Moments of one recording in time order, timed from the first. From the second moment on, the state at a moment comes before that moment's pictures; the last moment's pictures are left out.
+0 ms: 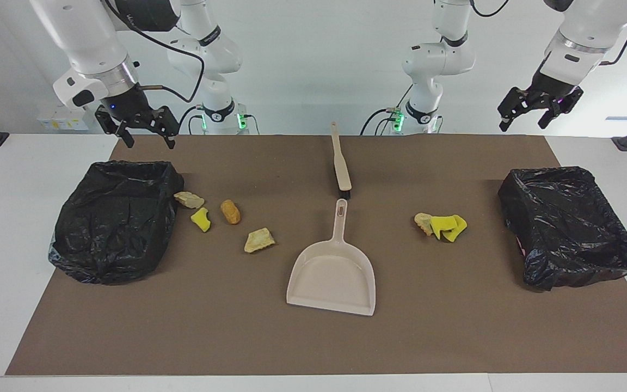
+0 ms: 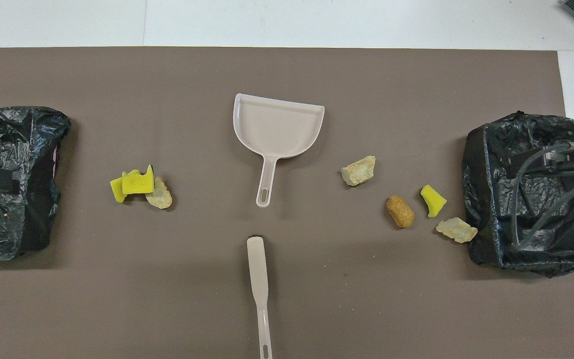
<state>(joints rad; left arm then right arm) 0.02 -0.13 -0.05 -1.64 -0.01 1.51 -0.06 -0.08 -0.03 0.07 -1.61 0.02 1.56 0.07</state>
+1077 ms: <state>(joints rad) 0.02 -0.13 -0.05 -1.64 -0.01 1.51 -0.06 -0.08 -0.03 0.07 -1.62 0.02 1.56 0.07</state>
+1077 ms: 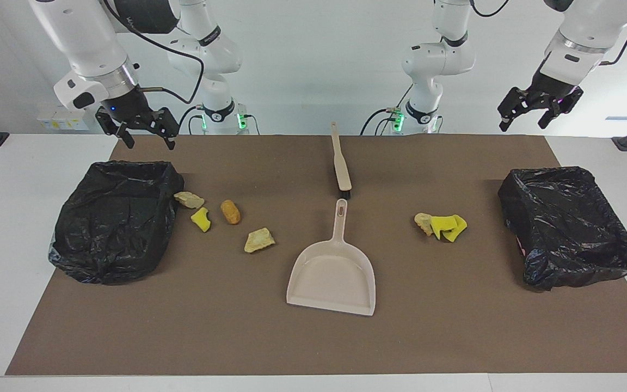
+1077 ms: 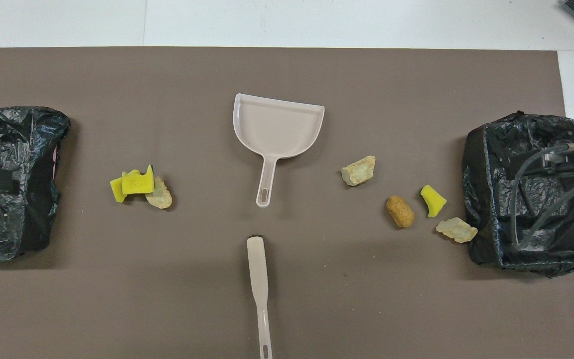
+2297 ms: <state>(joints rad) 0.02 -0.13 -0.07 -1.64 -0.01 1.51 -0.06 -0.08 -0.03 0.08 -1.62 0.02 1.56 0.07</state>
